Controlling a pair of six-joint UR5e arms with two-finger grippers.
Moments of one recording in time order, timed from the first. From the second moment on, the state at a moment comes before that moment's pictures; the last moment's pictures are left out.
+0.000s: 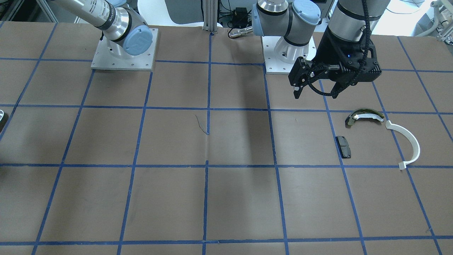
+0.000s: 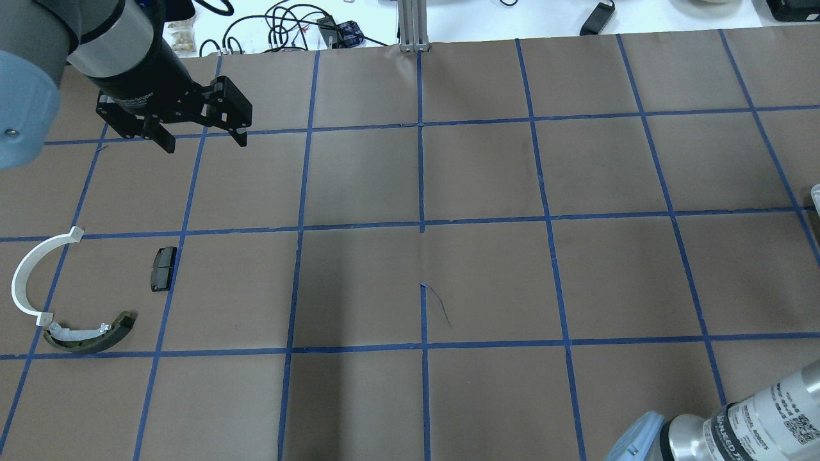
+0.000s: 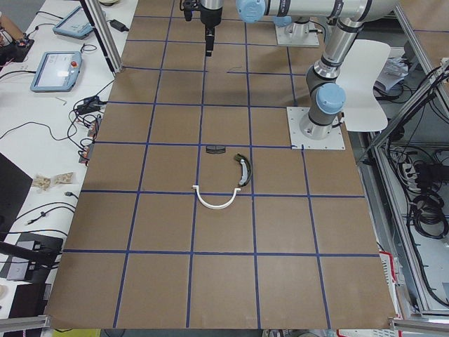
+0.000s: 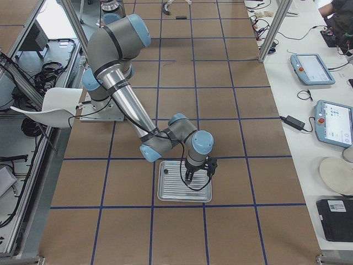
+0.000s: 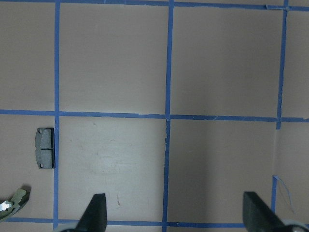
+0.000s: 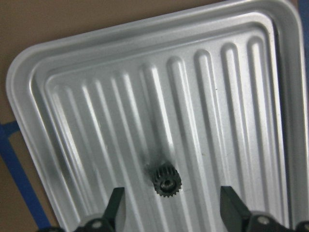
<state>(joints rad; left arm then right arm) -1.54 -1.54 -1.59 -1.48 1.56 -0.01 0.67 -0.98 1.58 -2.18 -1.72 -0.62</state>
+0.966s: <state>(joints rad) -1.54 -1.54 -1.59 -1.48 1.56 -0.01 0.67 -0.95 1.58 -2.20 -1.72 -0.62</state>
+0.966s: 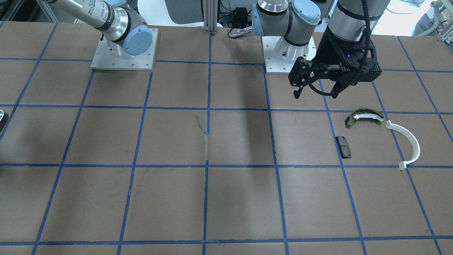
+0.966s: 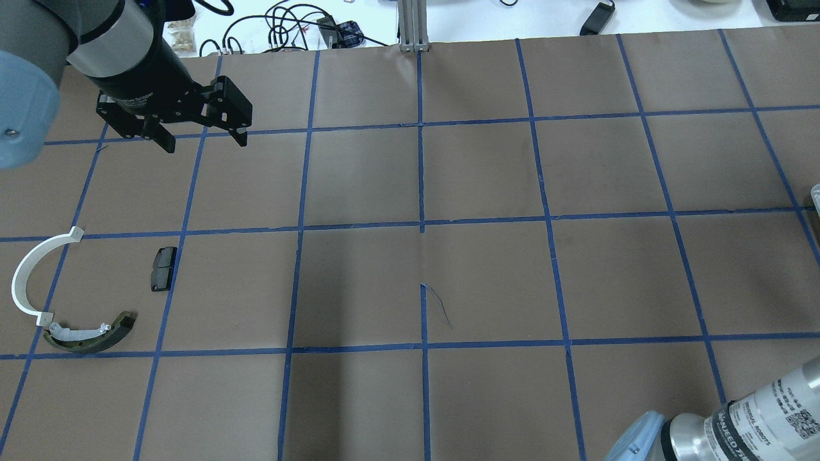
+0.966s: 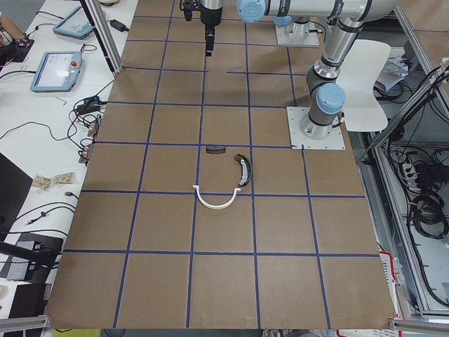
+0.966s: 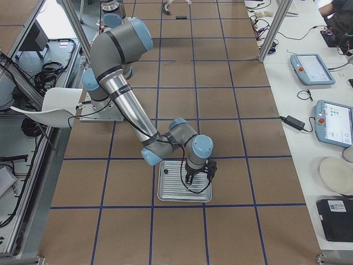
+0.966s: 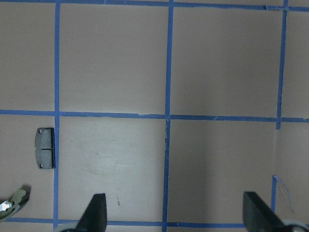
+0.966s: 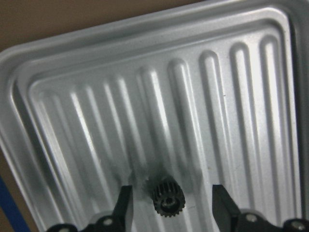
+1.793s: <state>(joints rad) -1.54 -1.54 -1.59 -1.48 1.56 -0.01 0.68 -1.00 1.57 -2.15 -1.72 -0.62</state>
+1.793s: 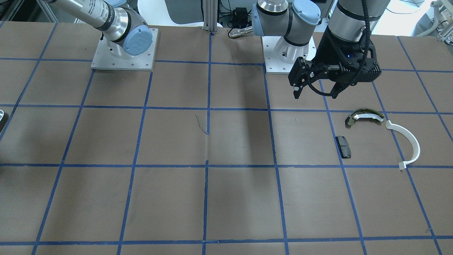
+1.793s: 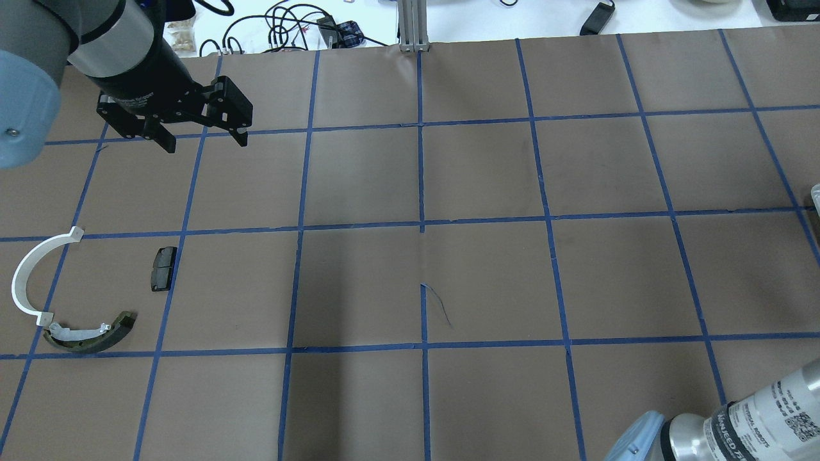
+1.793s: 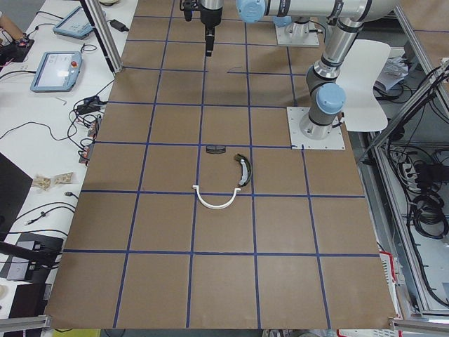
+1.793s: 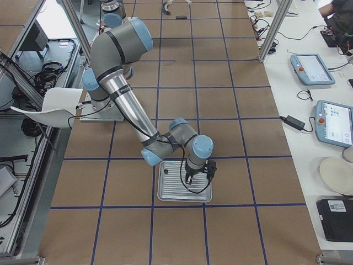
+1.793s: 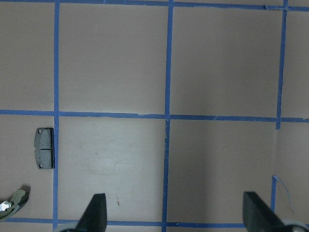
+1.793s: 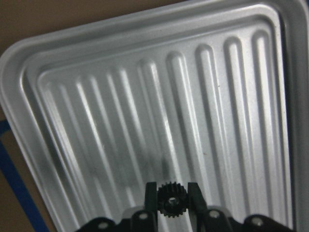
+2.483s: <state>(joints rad) -1.54 -1.54 -1.59 -1.48 1.56 -0.01 0.98 -1.17 1.59 -1.92 -1.61 -0.22</state>
